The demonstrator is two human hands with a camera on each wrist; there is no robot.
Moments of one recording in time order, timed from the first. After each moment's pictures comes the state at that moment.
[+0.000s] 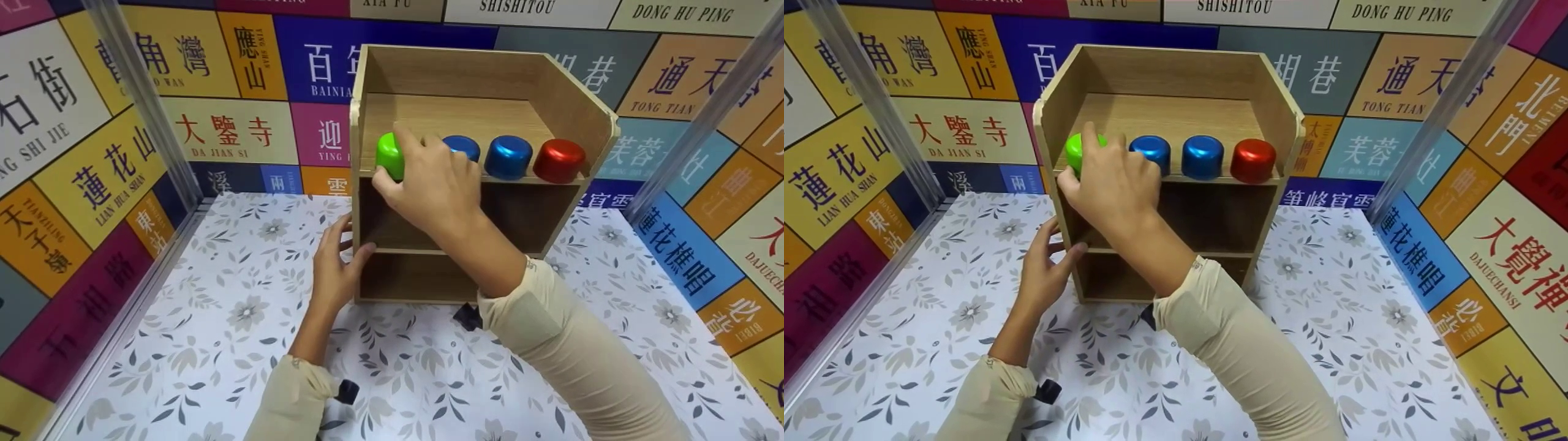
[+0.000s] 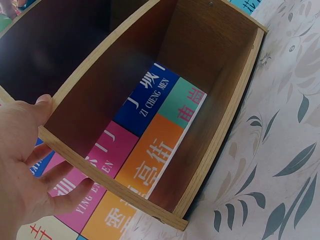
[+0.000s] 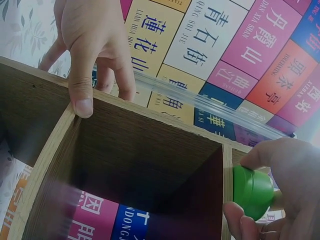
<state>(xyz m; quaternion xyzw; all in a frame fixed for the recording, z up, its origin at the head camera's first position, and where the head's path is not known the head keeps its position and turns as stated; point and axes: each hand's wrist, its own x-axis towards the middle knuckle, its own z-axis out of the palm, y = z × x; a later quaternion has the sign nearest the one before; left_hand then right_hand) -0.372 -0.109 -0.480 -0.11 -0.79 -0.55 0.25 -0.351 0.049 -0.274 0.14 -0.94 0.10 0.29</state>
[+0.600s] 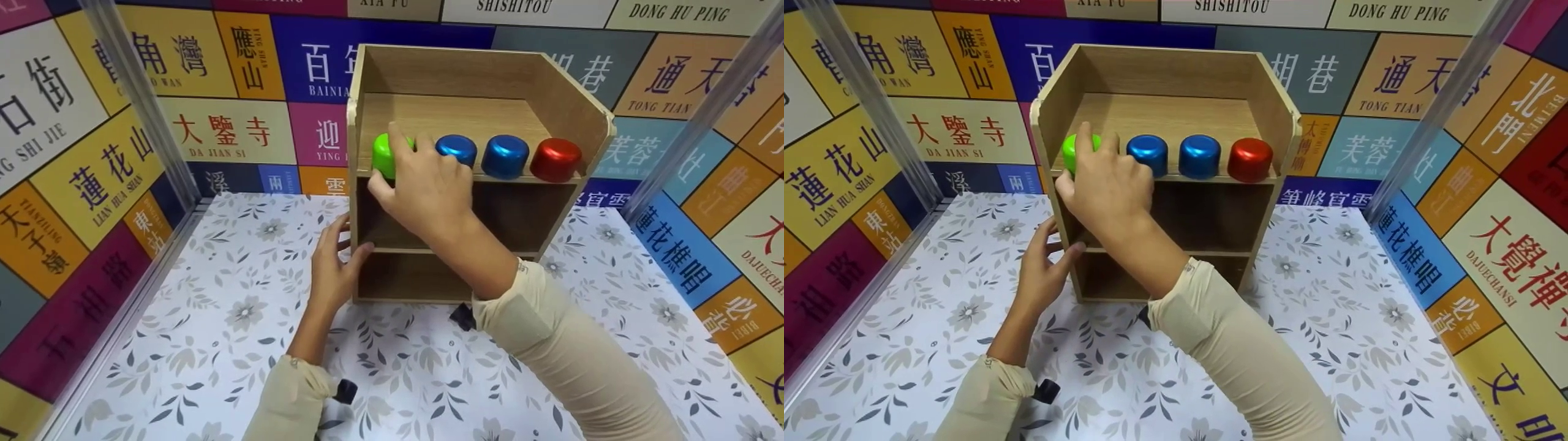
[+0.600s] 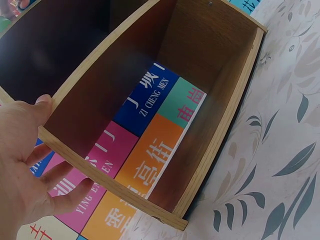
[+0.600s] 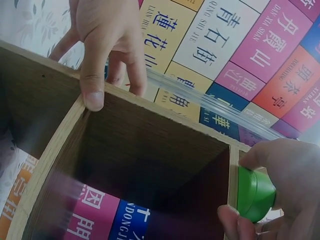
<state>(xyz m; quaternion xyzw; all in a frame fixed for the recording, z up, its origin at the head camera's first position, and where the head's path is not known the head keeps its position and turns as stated) -0.371 -0.109 -0.479 -0.10 -0.80 -0.54 0.23 -0.351 0.044 -0.278 0.13 -0.95 0.07 0.26</state>
